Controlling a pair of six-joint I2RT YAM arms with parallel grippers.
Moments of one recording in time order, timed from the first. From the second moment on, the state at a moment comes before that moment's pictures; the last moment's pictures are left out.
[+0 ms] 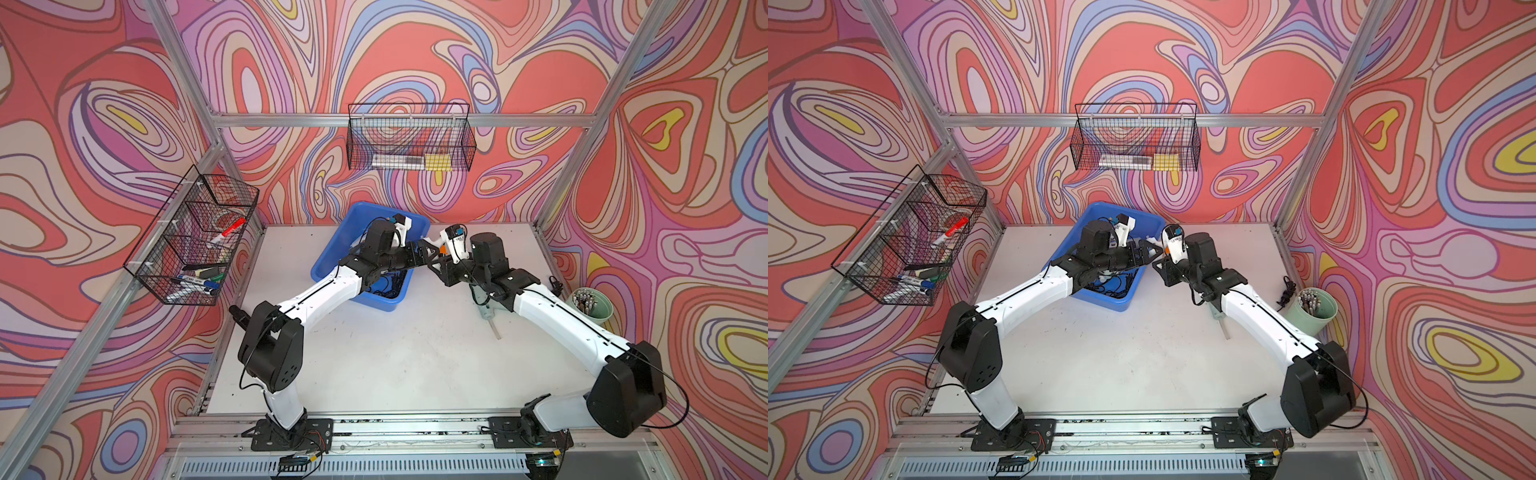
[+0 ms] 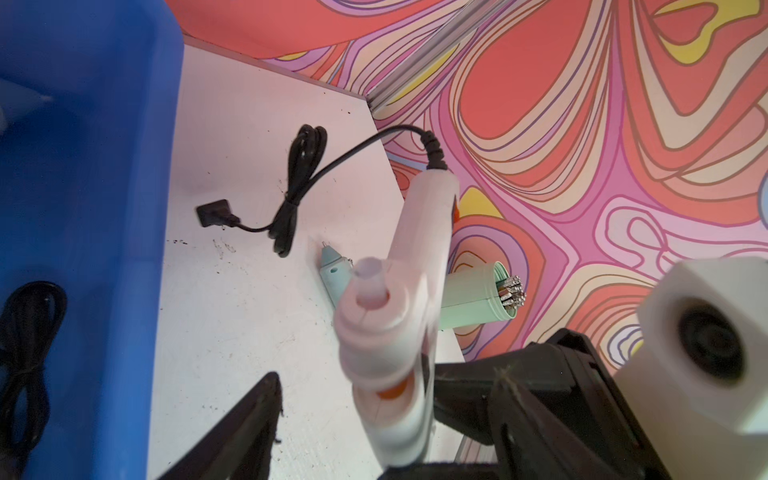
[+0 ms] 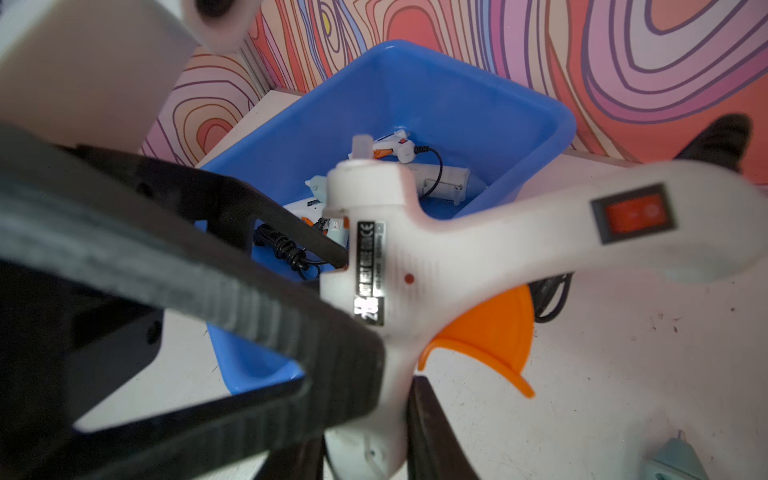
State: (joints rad) left arm -0.58 1.77 1.42 -0.05 0.48 -0.76; right arm 0.44 1.42 1.15 -0.27 -0.25 0.09
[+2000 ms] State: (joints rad) left arm -0.26 1.68 1.36 -0.17 0.46 -0.66; right arm 0.49 1.27 1.28 -0.83 0.65 0.42
